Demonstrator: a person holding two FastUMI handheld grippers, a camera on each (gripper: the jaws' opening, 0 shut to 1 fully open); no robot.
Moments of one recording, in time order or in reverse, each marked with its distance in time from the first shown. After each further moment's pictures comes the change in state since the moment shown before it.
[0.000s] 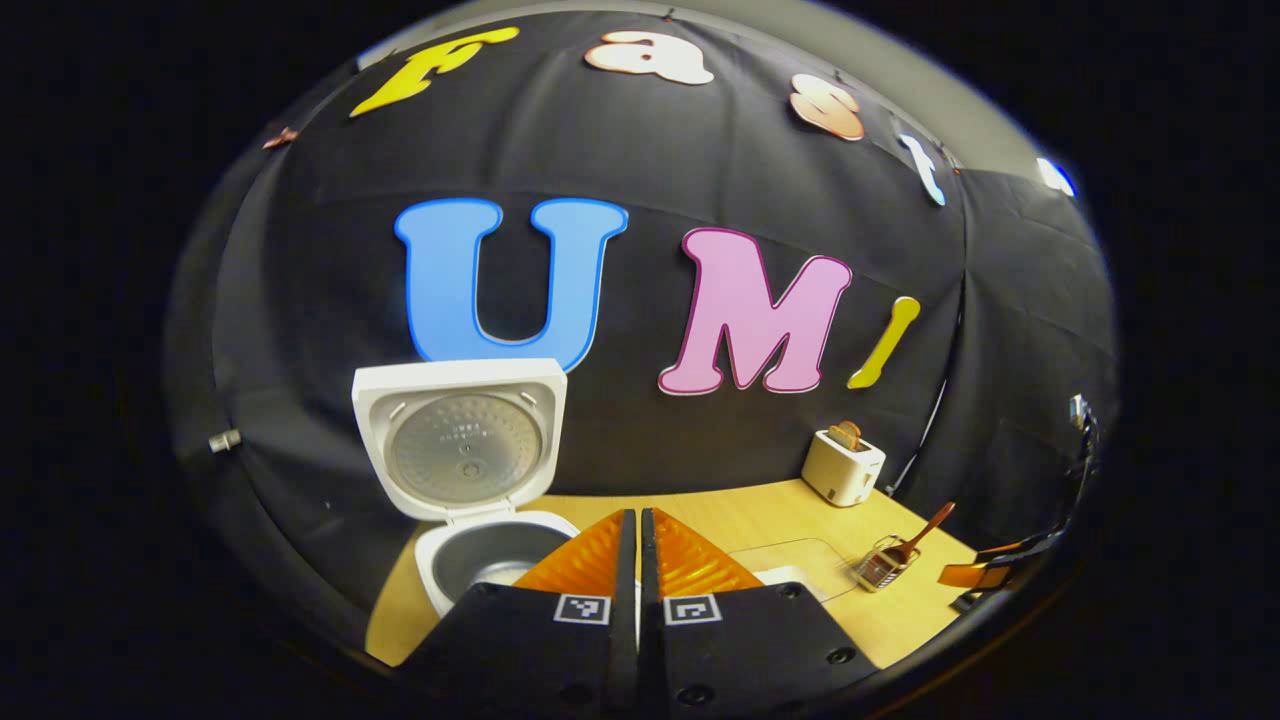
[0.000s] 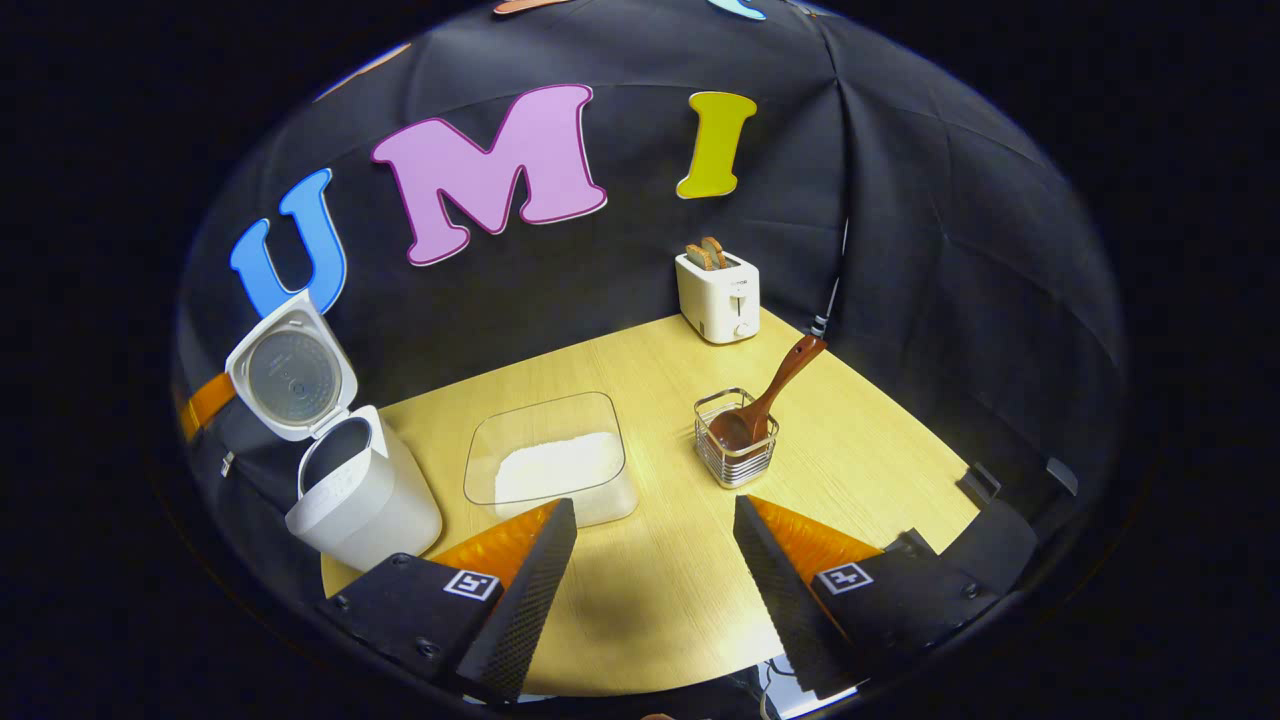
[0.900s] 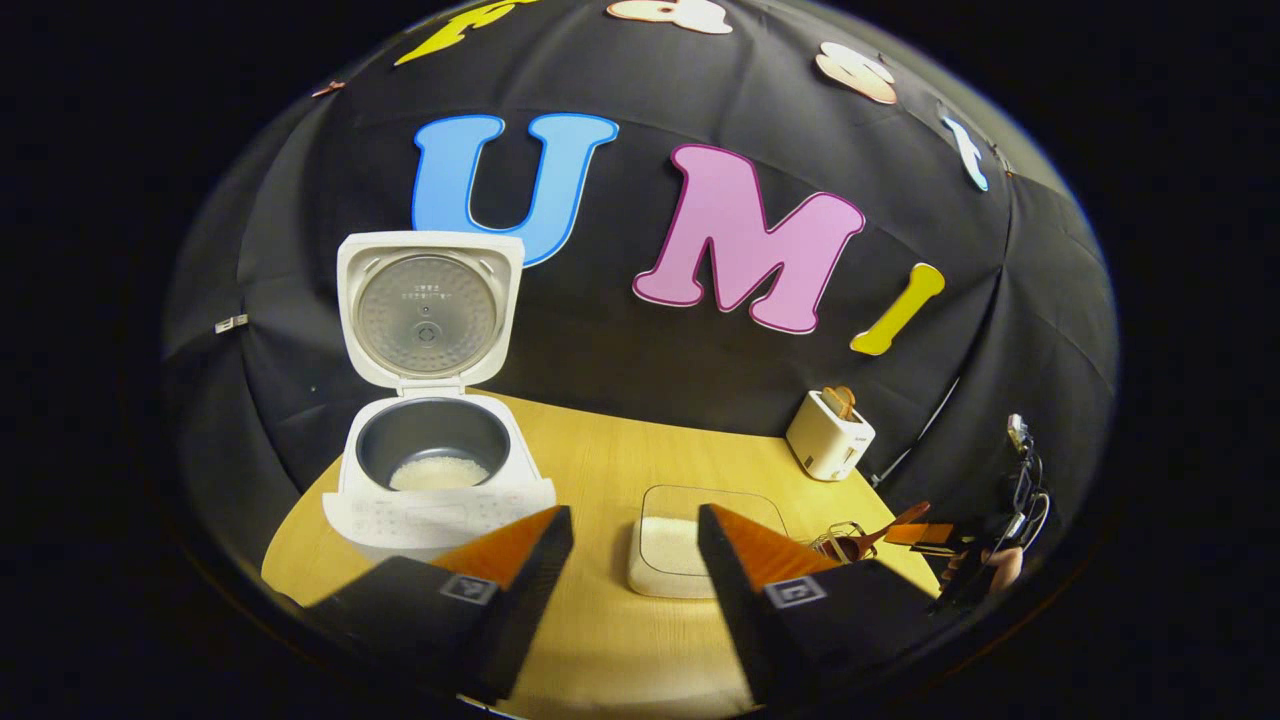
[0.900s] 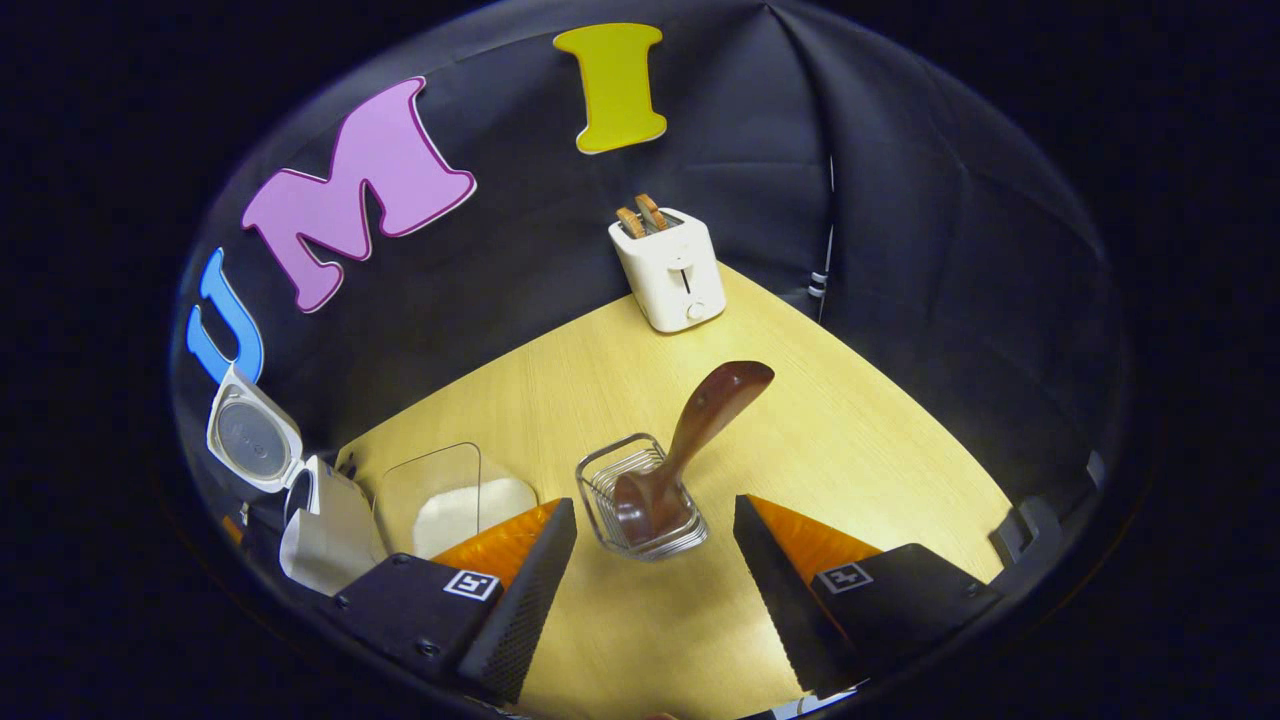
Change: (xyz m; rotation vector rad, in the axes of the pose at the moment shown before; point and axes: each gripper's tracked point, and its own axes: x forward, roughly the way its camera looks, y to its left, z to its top) left arm 0.001 -0.101 -0.079 -0.094 0.146 0.097; right arm 0.160 -0.123 0.028 0.133 0.132 0.073
